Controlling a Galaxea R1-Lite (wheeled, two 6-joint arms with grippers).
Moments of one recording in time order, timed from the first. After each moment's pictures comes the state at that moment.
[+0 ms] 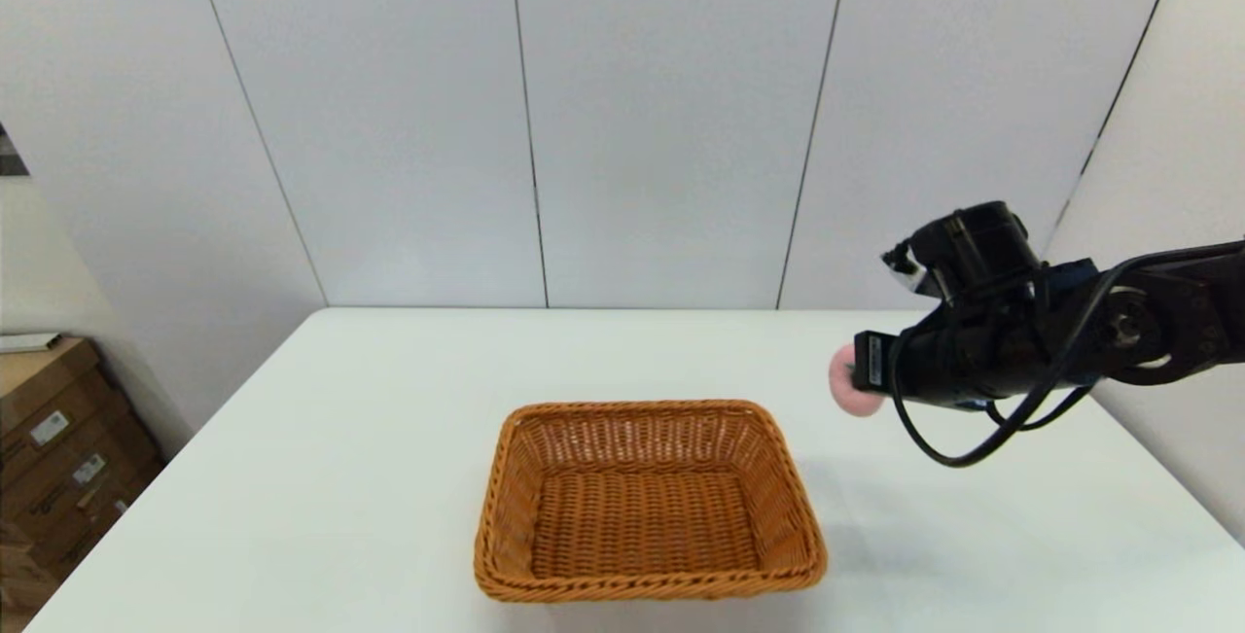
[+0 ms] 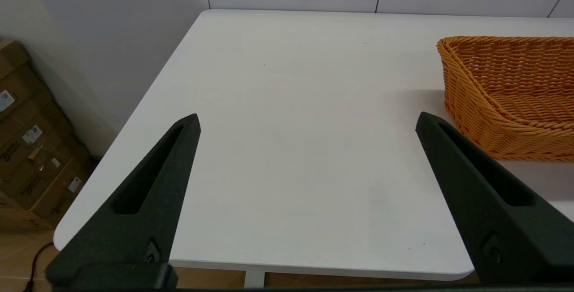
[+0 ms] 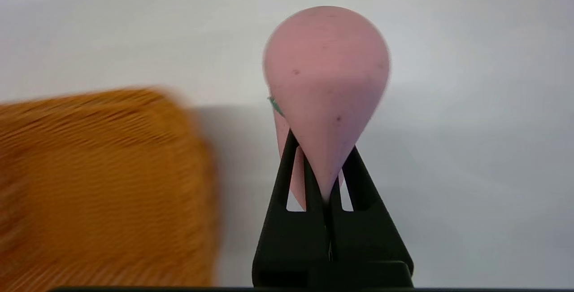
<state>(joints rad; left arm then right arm) 0.00 0.00 -0.05 0.13 0.03 -0.04 0.30 1.82 -1.08 0.12 -0.01 0.39</state>
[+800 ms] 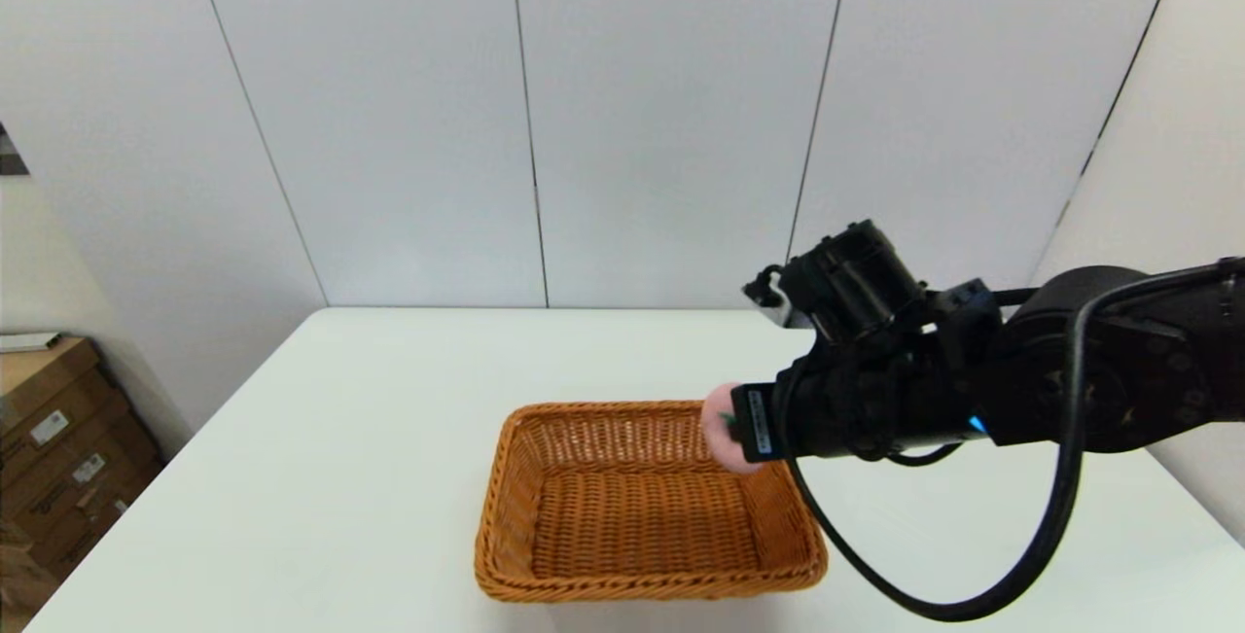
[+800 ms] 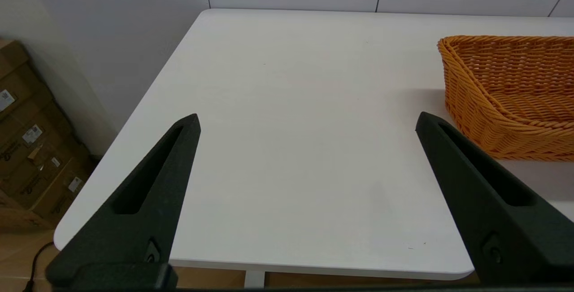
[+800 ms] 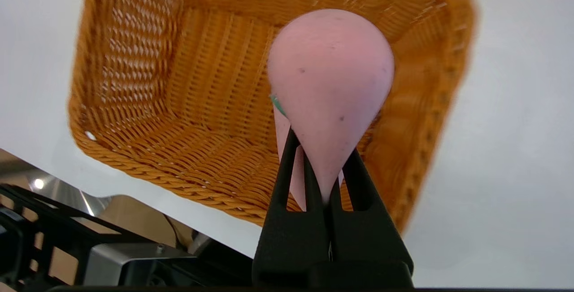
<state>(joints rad) 0.00 0.00 -0.05 0.13 0.03 -0.04 0.66 1.83 -1.14 0.19 0.01 0.42</state>
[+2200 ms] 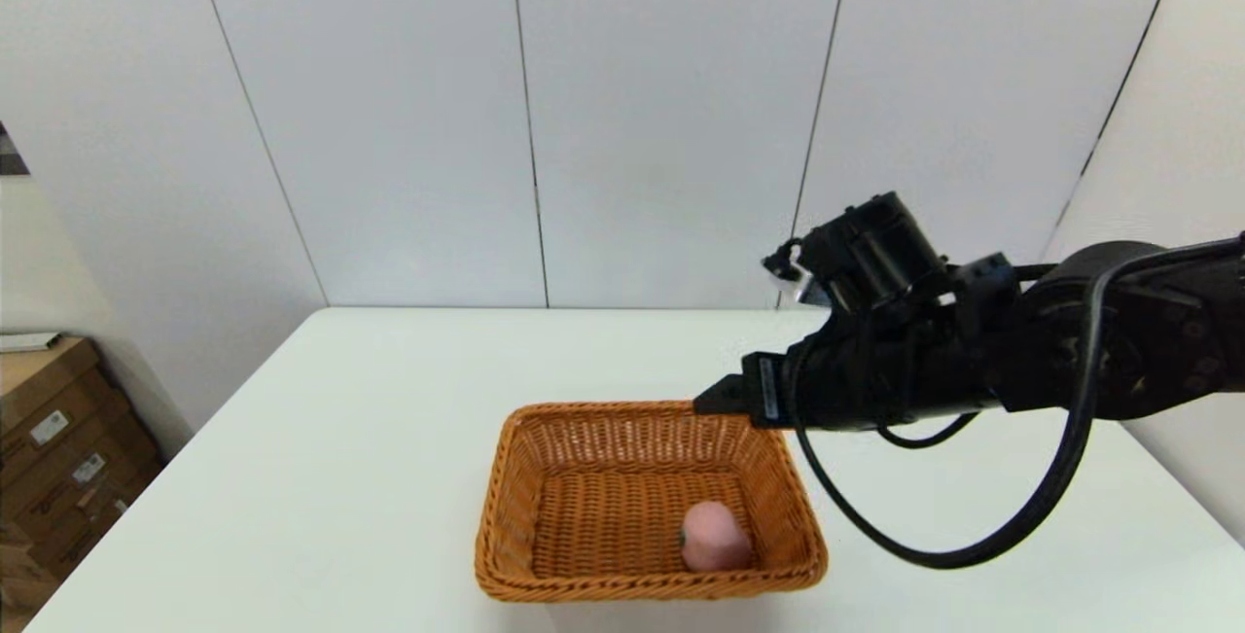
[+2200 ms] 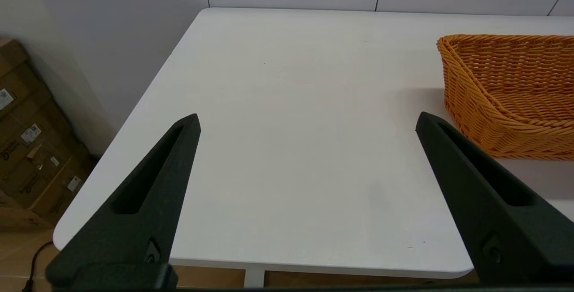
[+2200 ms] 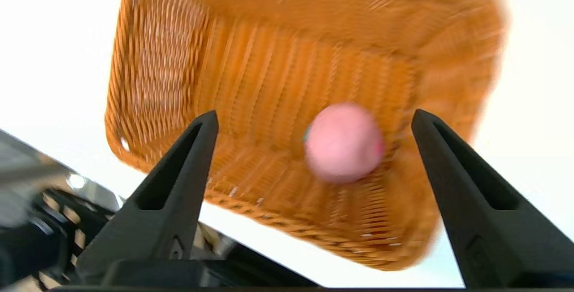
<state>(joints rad) 0.00 0.00 -0.06 0.13 0.02 -0.04 0.57 1.80 -1.18 0.20 0.08 0.48</state>
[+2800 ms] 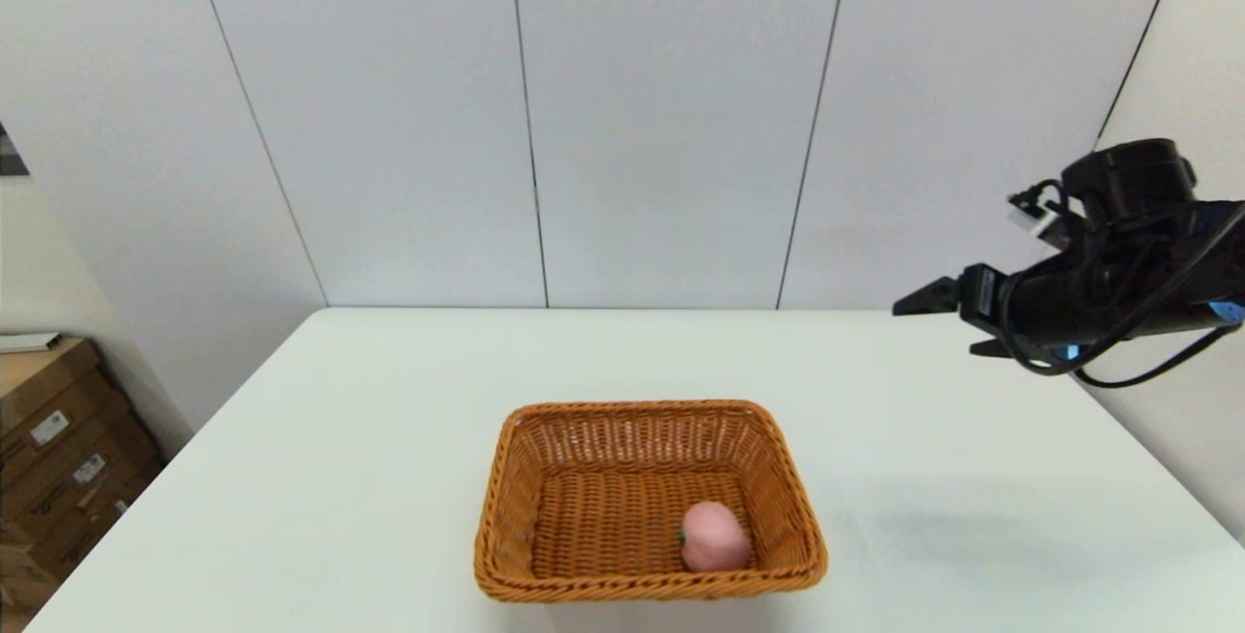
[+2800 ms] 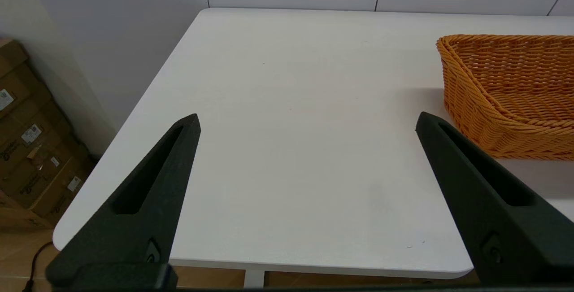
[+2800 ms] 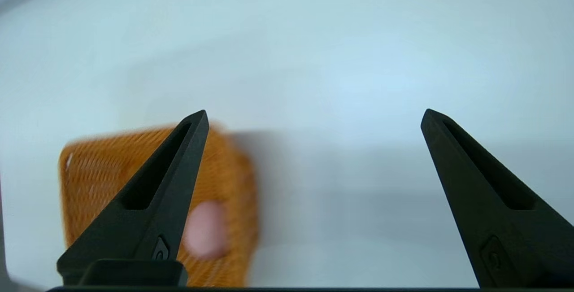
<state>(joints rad) 0.00 0.00 -0.06 0.13 0.02 -0.04 -0.04 1.78 -1.19 0.20 0.28 0.37</state>
